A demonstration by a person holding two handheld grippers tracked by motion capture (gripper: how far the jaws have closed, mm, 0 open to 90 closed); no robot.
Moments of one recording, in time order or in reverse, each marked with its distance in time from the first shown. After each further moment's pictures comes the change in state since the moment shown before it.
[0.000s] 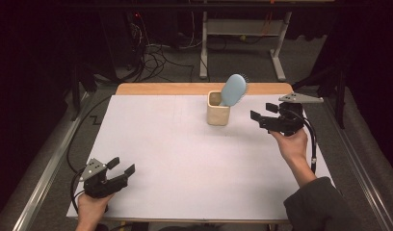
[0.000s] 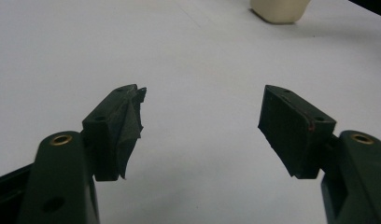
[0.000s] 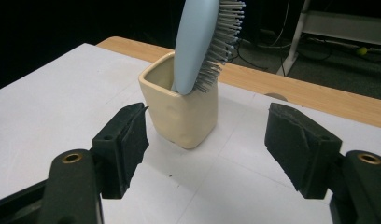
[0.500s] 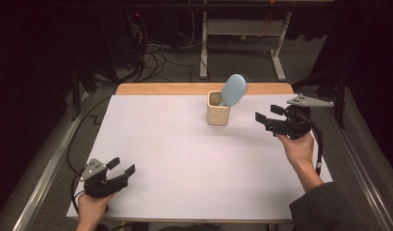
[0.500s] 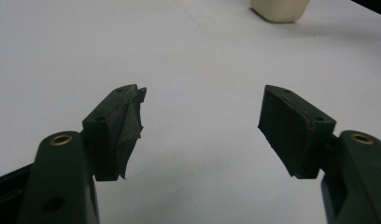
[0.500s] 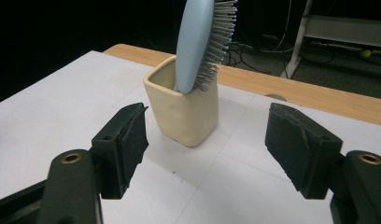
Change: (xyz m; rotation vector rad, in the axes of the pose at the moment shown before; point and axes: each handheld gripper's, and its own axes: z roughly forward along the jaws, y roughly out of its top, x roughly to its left) left arm 0.000 0.000 0.001 0.003 0.000 -0.003; right arm -0.005 -0.006 -0.017 -0.030 0.018 0.018
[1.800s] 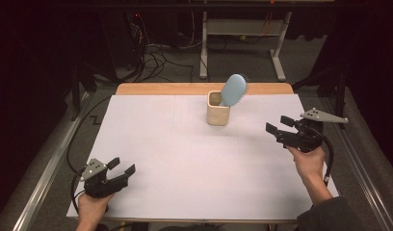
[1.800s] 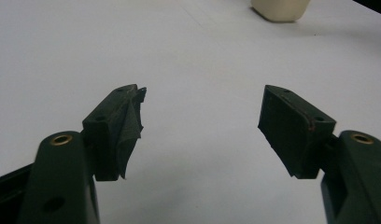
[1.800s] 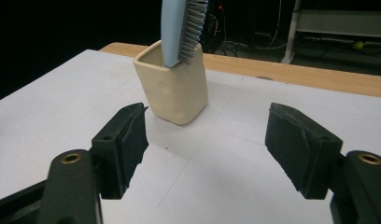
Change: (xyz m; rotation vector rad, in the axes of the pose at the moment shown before) left arm 0.000 0.000 0.000 0.003 0.000 0.002; right arm -0.013 -0.034 -0.024 -0.021 -0.014 0.048
